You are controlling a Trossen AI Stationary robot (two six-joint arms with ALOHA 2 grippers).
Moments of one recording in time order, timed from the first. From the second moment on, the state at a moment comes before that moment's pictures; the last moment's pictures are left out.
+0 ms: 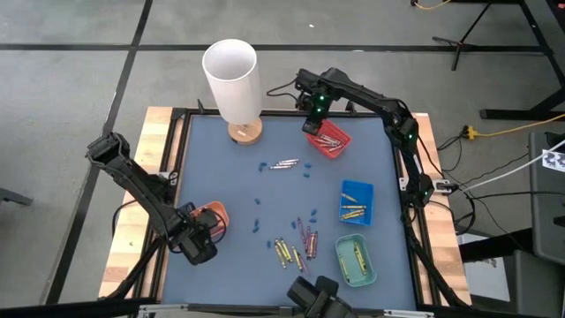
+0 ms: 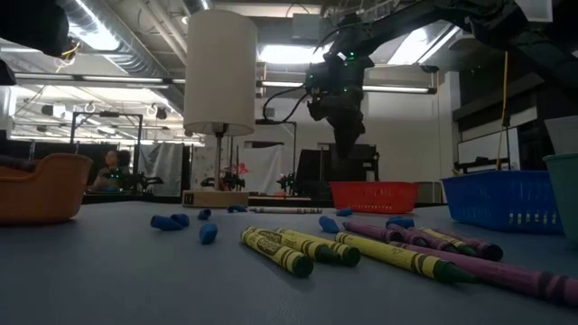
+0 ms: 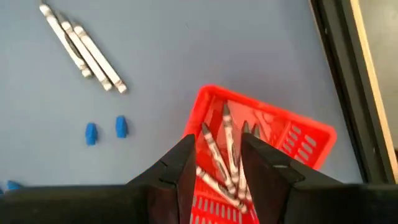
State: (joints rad) left arm -0.77 1.42 0.89 -0.96 -0.22 -1.36; right arm -0.61 2.18 2.07 -1.34 -0.16 -0.23
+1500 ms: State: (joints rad) left arm -0.77 1.42 0.89 -0.95 -0.22 -1.39; right arm -0.24 2.34 2.07 -0.98 -0.18 -0.35
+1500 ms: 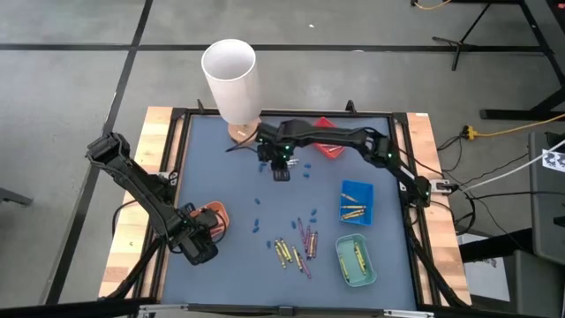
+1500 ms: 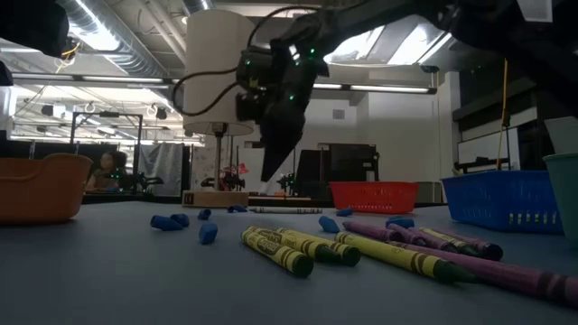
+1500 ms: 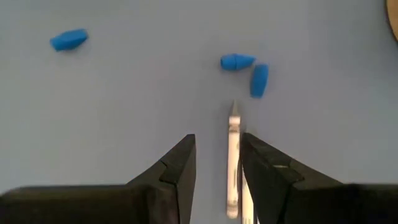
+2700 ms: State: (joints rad) left arm -0.77 1.42 0.89 -0.93 -0.23 -1.39; right arm -0.24 2.43 2.07 -0.89 -0.08 -0.48
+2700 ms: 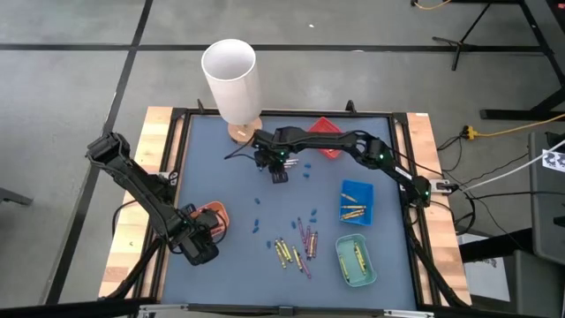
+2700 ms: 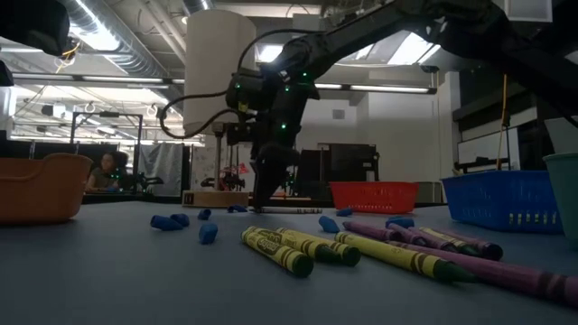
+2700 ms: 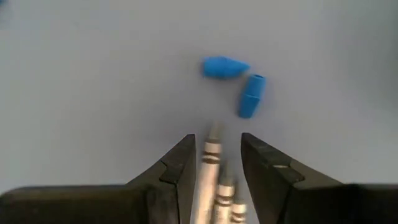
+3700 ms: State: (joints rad) left arm -0.77 1.43 0.89 -0.92 -0.28 -1.39; right arm -0.24 2.47 2.07 -0.91 -0.14 -0.47
